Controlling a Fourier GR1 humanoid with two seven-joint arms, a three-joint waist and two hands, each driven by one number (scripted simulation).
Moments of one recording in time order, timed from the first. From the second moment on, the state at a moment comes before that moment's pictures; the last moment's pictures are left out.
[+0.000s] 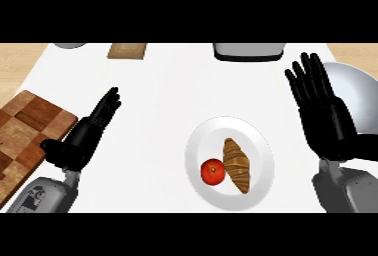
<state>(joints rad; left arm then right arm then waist) -0.20 0.41 -0.31 -1.47 0.28 0.10 -0.07 -0.26 -0.25 0.12 -1.69 -0.41 -0.14 -0.03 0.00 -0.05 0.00</state>
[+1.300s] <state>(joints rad) -0.15 0.40 -0.07 -1.58 0.49 0.09 -0.02 -0.46 -0.52 0.41 -1.25 0.19 -0.07 0.58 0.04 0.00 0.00</state>
